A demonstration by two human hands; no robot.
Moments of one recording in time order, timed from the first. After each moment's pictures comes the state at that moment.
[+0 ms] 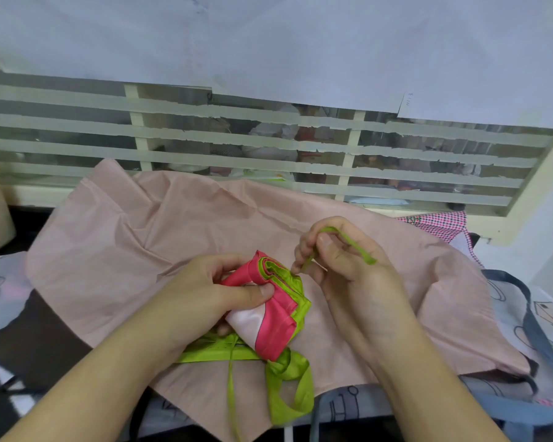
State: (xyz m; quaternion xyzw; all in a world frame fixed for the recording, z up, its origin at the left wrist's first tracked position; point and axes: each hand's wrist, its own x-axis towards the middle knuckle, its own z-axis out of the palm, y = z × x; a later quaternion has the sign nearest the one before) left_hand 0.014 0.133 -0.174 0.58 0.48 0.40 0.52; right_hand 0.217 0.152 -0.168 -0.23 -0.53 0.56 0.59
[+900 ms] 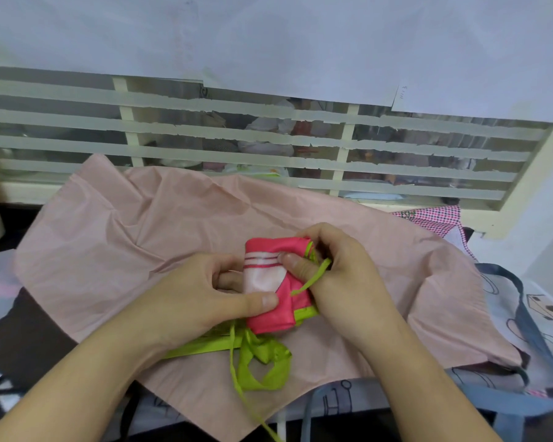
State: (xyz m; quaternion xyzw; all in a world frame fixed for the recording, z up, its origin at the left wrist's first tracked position) left_hand 0.019 0.127 -0.166 0.58 0.43 0.38 0.58; right_hand 0.220 0.151 -0.168 -0.45 -0.67 0.34 0.48
